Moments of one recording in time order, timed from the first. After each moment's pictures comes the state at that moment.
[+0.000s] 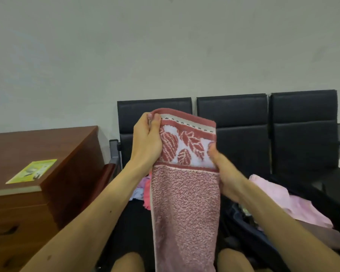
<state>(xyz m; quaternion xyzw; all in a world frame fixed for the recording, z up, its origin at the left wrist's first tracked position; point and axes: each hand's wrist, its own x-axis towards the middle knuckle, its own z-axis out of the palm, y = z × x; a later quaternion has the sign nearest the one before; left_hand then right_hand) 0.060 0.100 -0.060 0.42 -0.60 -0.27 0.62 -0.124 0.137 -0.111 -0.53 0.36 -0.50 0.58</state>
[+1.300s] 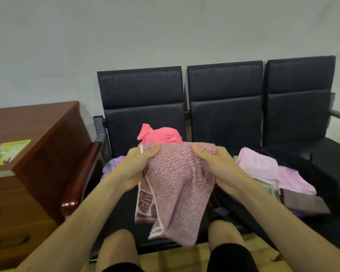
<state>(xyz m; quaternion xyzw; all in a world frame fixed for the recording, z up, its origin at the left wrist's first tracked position) 0.067 0.084 -0.154 0.51 -0.46 -0.60 0.41 -0.143 0.122 -0.164 -0.50 0.47 -0.52 0.51</state>
